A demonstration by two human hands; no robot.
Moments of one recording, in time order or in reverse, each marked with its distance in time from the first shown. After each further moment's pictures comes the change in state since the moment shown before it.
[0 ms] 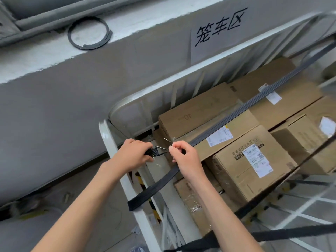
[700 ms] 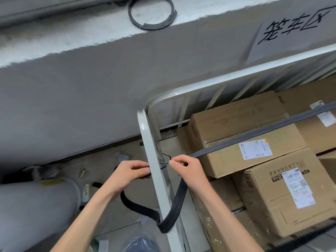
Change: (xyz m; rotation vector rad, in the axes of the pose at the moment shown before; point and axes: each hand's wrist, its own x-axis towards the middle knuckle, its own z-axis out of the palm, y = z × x) left_hand -0.076 -0.101 0.104 -1.404 0.122 -0.302; right_hand 0.027 0.043 0.084 -0.237 -0.298 0.047
